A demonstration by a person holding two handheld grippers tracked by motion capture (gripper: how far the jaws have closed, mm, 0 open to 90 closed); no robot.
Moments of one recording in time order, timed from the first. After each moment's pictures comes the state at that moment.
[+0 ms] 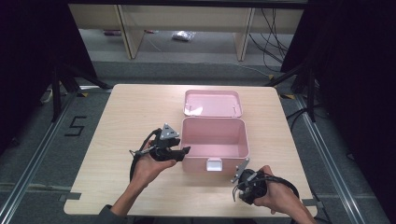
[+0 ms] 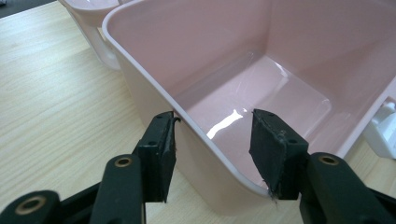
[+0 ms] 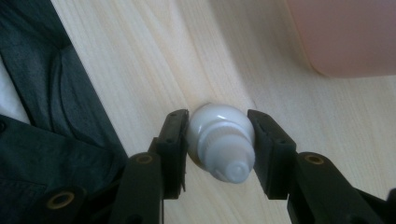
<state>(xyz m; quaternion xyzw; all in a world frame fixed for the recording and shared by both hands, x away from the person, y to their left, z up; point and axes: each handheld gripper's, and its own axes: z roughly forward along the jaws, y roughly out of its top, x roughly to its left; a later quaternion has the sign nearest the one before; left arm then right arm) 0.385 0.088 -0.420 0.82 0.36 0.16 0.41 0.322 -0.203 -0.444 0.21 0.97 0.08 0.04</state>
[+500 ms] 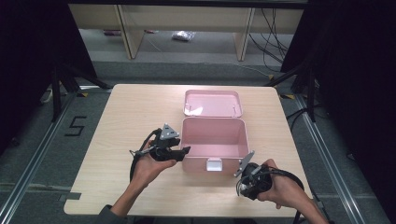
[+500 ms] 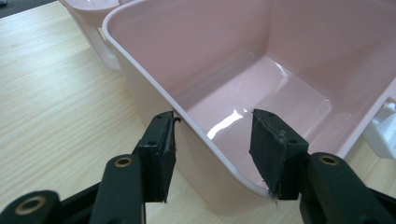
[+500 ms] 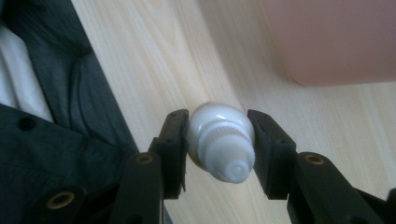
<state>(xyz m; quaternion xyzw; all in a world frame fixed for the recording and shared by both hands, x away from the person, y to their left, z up) 0.386 0.088 -0.420 0.82 0.36 0.16 0.41 0.325 -0.207 -0.414 0.22 0.97 0.10 0.03</state>
